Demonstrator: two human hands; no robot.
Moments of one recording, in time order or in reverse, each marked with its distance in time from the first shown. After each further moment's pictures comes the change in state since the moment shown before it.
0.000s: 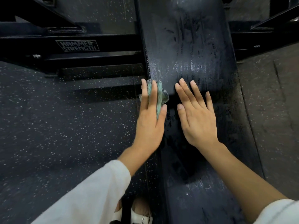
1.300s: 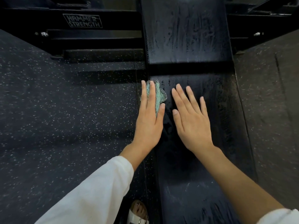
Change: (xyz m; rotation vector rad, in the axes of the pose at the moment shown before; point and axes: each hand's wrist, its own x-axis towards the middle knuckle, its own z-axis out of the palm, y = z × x) left_hand -0.087 0.010 0.023 0.041 0.011 -0.078; right_hand -0.098 -0.005 0.002 0.037 -0.029 -0.042
